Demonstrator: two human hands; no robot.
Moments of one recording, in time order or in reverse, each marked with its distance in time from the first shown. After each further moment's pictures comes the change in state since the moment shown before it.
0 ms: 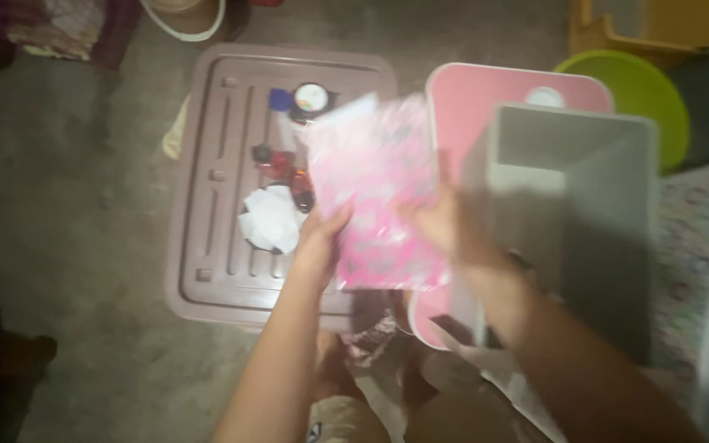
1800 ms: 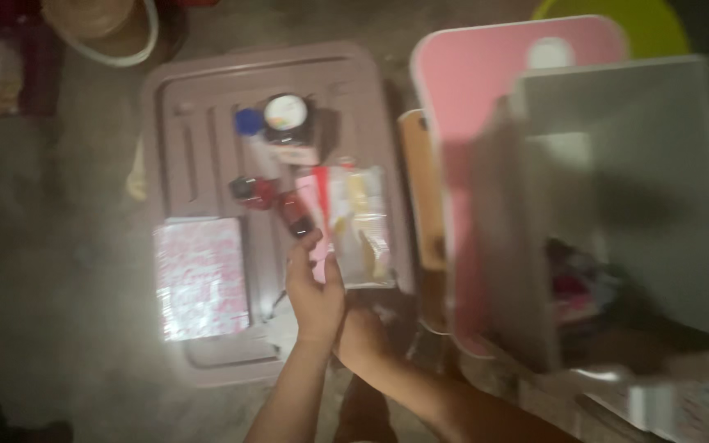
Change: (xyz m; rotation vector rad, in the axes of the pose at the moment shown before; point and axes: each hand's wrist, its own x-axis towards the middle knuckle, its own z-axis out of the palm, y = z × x) left_hand 0.015 -0.013 -0.069 1.047 0.215 0.450; right_hand -0.062 -0.015 0.265 0.149 -0.336 0.015
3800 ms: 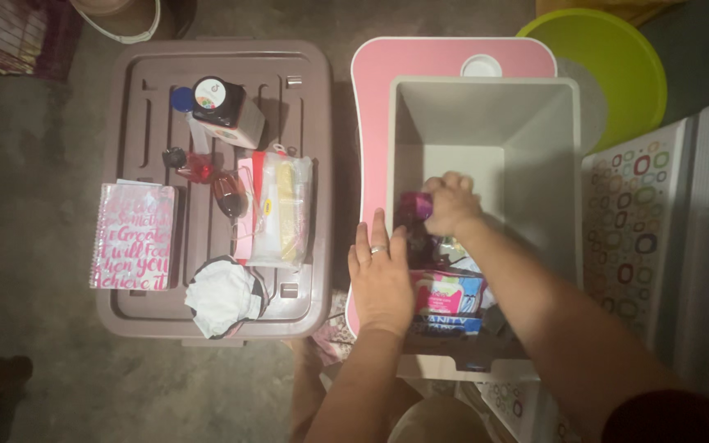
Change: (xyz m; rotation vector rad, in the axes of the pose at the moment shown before) left_hand -0.110 0.164 0.229 0.738 -0.232 0.158; right_hand 0.063 0.207 -0.335 -0.630 0.084 0.097
